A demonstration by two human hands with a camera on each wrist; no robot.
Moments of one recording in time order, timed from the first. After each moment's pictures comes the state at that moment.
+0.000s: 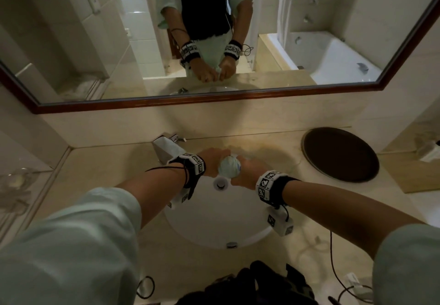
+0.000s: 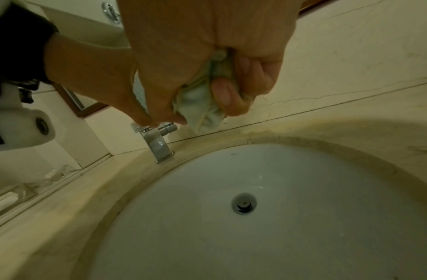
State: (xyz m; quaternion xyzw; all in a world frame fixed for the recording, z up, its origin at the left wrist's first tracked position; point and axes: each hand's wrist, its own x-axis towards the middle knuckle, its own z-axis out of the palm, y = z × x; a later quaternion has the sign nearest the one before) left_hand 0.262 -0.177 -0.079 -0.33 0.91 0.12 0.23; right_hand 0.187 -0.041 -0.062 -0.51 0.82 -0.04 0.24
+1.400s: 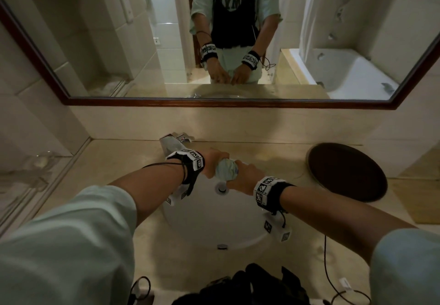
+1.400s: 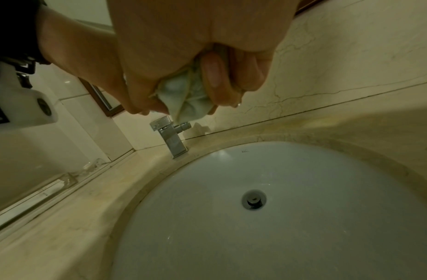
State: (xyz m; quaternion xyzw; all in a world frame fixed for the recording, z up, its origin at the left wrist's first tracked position) left_hand 0.282 -0.128 -0.014 -0.26 0.93 0.04 0.24; right_hand 0.177 -0.025 -0.056 -0.56 0.78 -0.09 0.25
